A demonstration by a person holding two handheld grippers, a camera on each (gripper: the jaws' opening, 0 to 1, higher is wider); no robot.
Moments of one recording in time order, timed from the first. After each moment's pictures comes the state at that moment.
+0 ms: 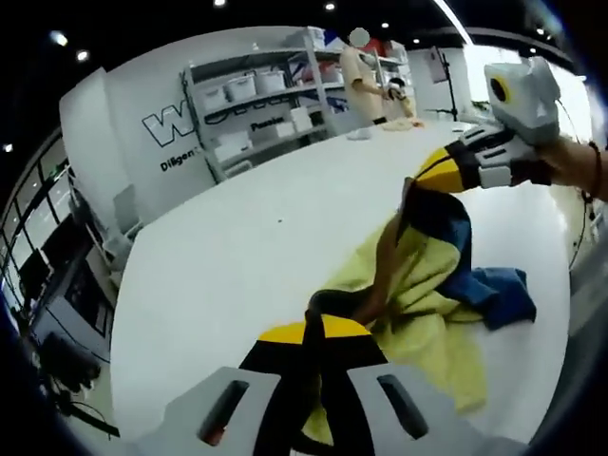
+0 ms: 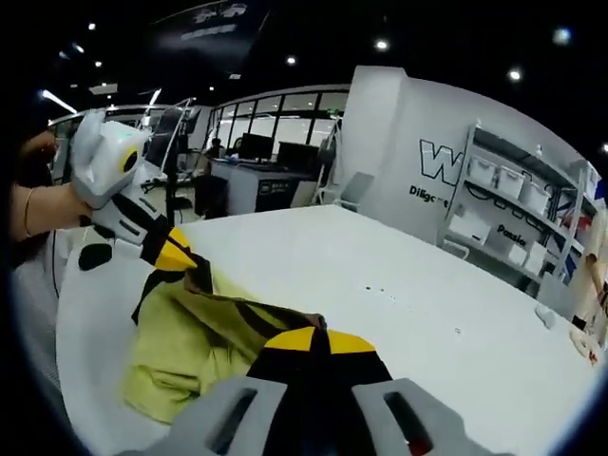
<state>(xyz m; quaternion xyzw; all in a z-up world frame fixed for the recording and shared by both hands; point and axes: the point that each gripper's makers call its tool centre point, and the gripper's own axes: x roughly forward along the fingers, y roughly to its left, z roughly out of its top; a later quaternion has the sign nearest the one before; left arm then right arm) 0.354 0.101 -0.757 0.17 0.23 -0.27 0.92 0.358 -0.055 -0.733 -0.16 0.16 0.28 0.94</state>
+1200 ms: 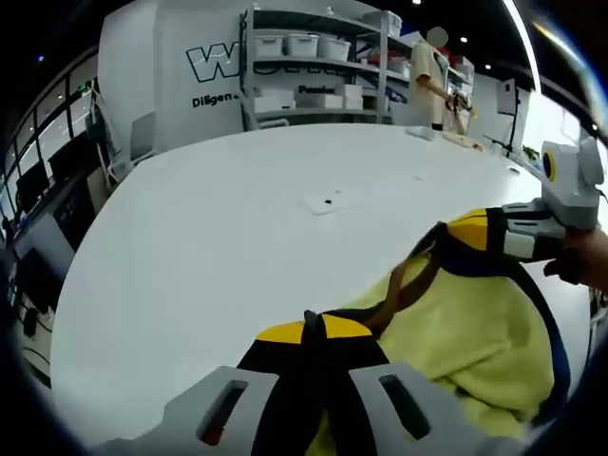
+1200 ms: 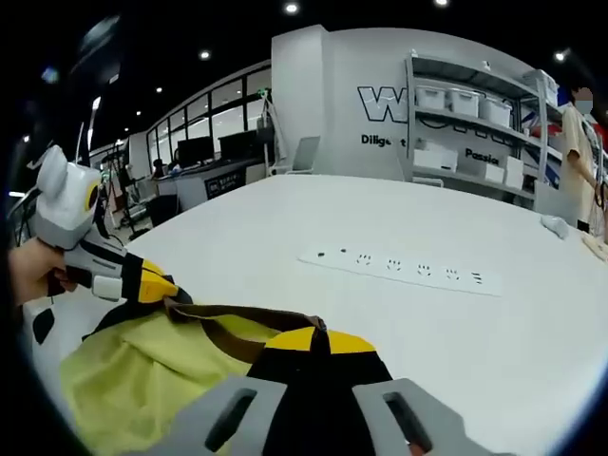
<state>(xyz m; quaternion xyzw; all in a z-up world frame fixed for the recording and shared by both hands) 0.468 0.088 -0.835 0.06 0.33 -0.20 0.92 0.479 -0.078 -0.823 -0.03 0.24 0.19 0.95</state>
